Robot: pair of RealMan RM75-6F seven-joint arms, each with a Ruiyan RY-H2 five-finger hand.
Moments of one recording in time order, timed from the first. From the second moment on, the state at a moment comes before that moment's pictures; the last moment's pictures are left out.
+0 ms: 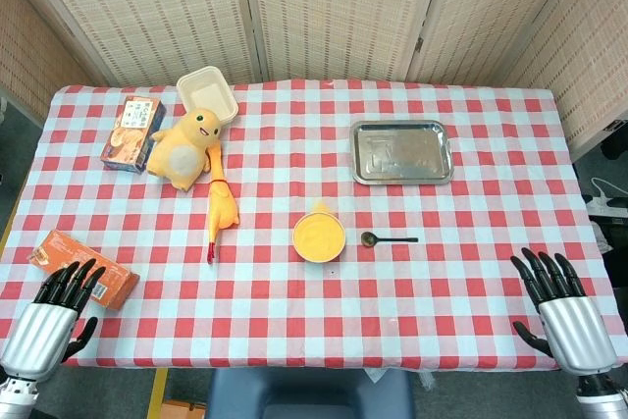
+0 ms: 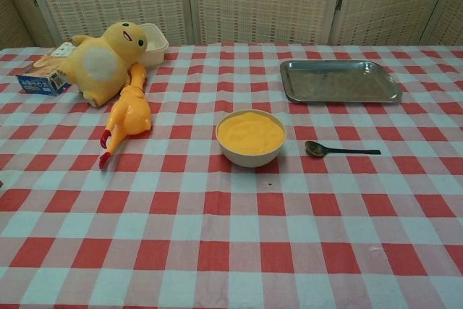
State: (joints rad) left arm -0.06 -1.11 0.06 -1.63 1.71 1.53 0.22; right arm -0.01 -1.07 -0.04 -1.72 -1.70 1.54 -0.22
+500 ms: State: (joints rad) left arm -0.10 -1.15 0.03 -1.54 1.73 1.54 0.10; right arm 0.15 -1.22 0.09 -1.67 -1.49 1.30 -0.33
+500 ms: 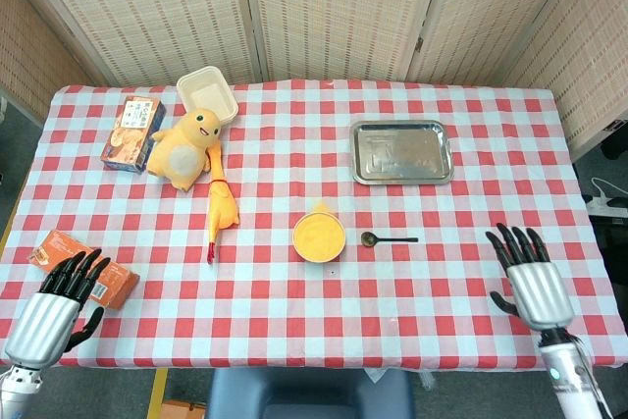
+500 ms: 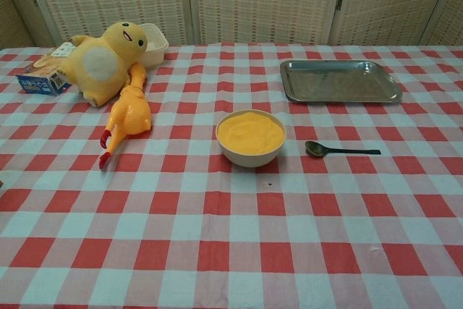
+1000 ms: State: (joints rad) left arm -0.15 -1.15 -0.01 -1.50 1.61 1.43 0.00; right arm 0.43 -1.57 0.22 -1.41 -1.28 1.07 -0.44
